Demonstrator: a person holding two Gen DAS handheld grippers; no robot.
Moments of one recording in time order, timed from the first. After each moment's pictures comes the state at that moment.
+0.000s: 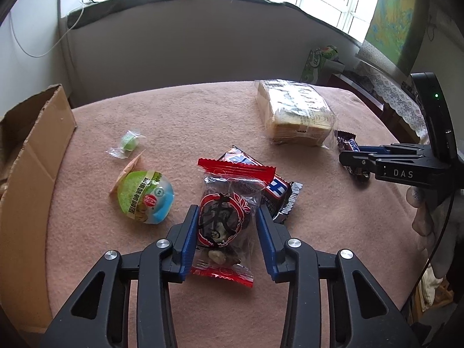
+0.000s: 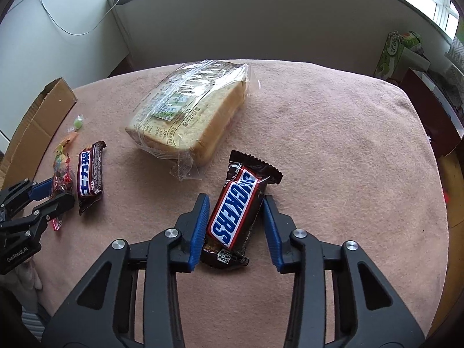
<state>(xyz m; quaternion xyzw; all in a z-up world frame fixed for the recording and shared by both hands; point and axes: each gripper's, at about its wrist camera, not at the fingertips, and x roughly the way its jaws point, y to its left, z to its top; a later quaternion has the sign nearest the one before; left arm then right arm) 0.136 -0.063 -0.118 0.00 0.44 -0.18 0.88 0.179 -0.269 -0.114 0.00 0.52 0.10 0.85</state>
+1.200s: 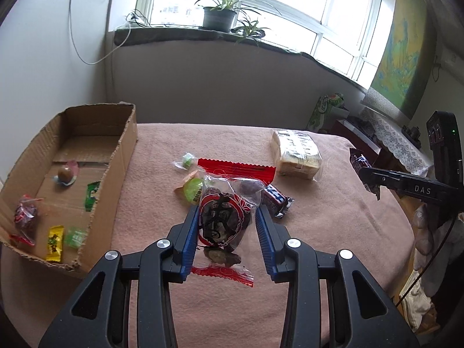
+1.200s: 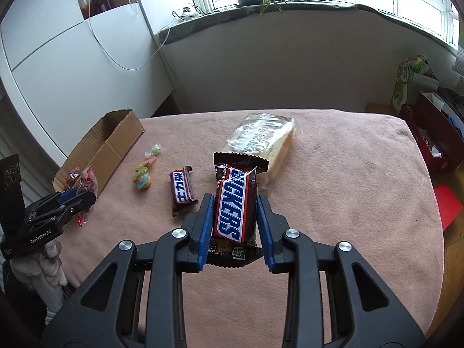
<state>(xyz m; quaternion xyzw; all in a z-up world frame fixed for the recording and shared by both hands) 0.075 0.000 -0.063 -0.06 0.36 -0.14 0.92 0.115 -0.246 -0.029 0.04 0.43 0.18 0.89</state>
